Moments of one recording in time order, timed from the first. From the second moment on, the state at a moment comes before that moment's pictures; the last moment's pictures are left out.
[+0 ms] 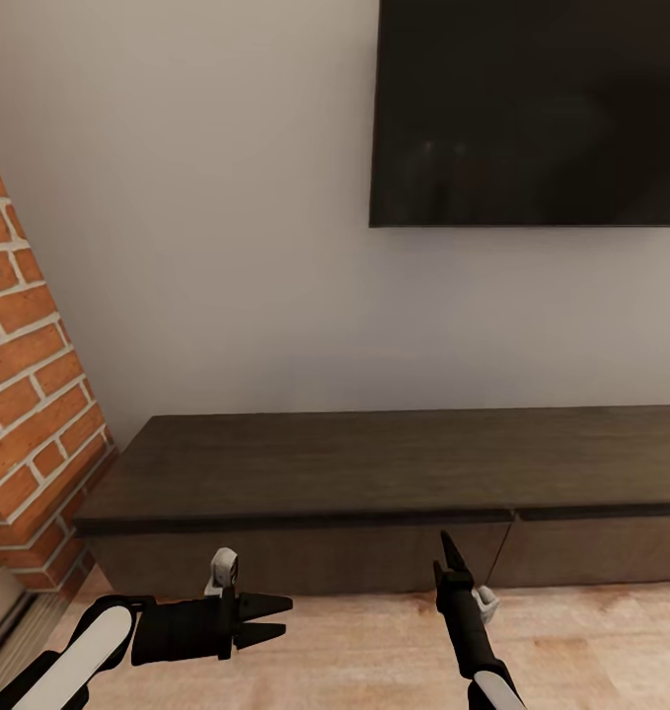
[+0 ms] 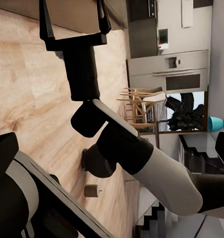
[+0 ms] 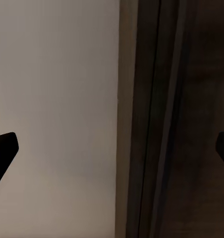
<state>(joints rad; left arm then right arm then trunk) -0.25 0.41 -0.43 -1.39 1.37 1.00 -0.50 -0.32 0.05 -0.01 -0.57 -1.52 -0.03 0.79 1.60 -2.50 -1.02</state>
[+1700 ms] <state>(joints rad) -0.25 0.41 -0.43 -1.39 1.36 1.00 -0.50 -0.32 0.05 -0.01 -0.57 -1.52 -0.02 0.84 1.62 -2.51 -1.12</state>
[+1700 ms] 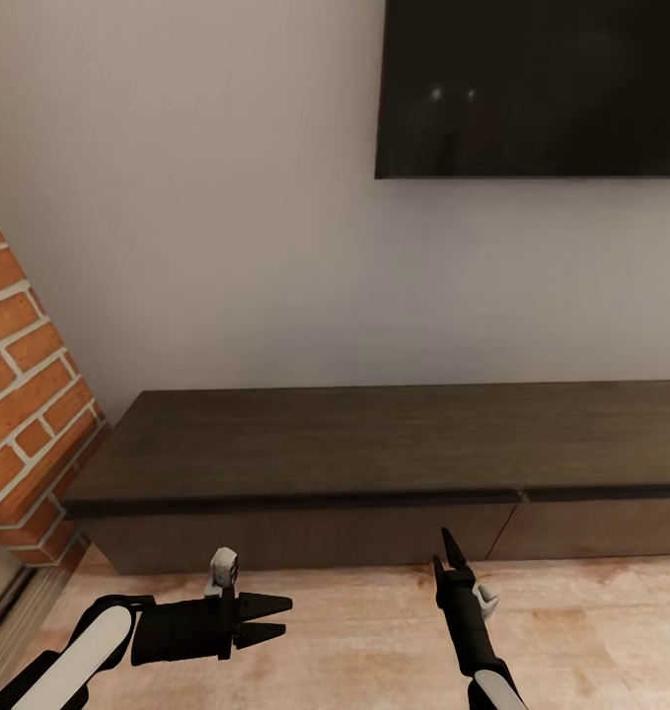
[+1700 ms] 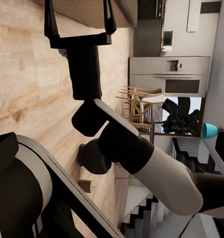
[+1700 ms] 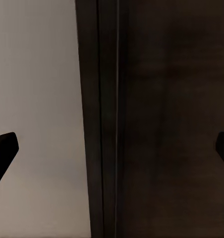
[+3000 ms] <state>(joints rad) -0.25 0.41 -0.44 -1.39 1.36 1.00 -0.50 -0.32 0.05 -0.01 -0.57 -1.52 -0.03 0.84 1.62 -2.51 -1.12</state>
